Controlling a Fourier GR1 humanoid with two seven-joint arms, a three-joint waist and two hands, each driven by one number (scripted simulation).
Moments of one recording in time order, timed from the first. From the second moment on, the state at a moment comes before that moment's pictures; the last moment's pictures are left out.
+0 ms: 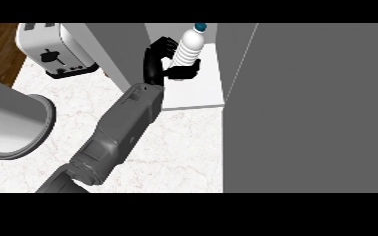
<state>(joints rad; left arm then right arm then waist) -1.02 0.01 -0.30 -0.30 0.52 0.64 -0.44 0.89 -0.10 0.04 -2.42 -0.18 0.44 -0.23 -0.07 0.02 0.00</state>
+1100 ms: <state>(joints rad) -1.17 0.05 -0.24 -0.11 0.48 0.64 -0.57 0.87 -0.11 0.04 -2.40 -0.21 0.49 -0.24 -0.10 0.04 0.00</state>
